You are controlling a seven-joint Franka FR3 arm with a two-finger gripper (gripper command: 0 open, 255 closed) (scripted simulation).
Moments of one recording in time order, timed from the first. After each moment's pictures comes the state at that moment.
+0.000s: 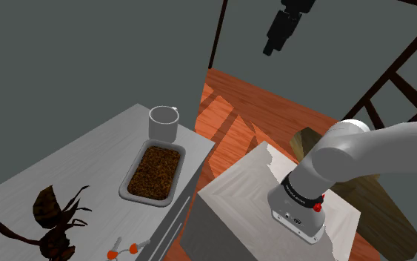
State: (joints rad) arm -0.01 -0.81 0.03 -2.27 0.03 1.52 -0.14
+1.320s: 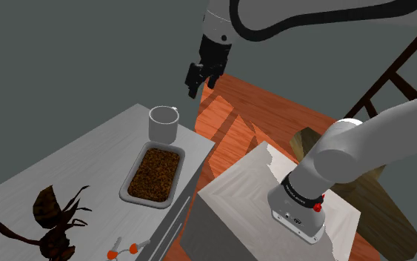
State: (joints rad) arm 0.05 -0.49 0.36 -2.40 0.15 2.02 0.16
